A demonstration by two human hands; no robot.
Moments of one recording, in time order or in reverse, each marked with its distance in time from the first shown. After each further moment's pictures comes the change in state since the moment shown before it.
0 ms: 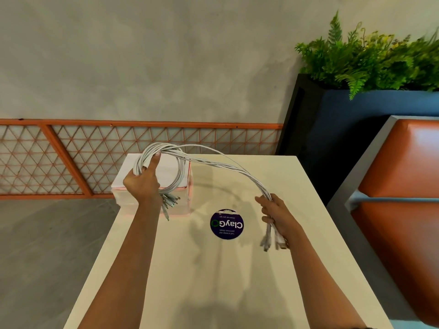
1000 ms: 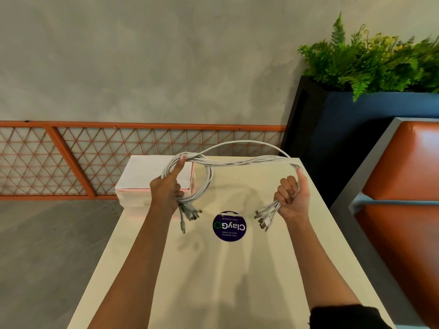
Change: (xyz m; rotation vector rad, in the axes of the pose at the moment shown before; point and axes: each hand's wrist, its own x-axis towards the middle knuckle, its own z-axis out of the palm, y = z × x) left_hand -0.013 -0.009 0.009 0.091 -0.248 -0.390; right_hand 0.012 -0.035 -0.010 0.868 -0.154 -0.194
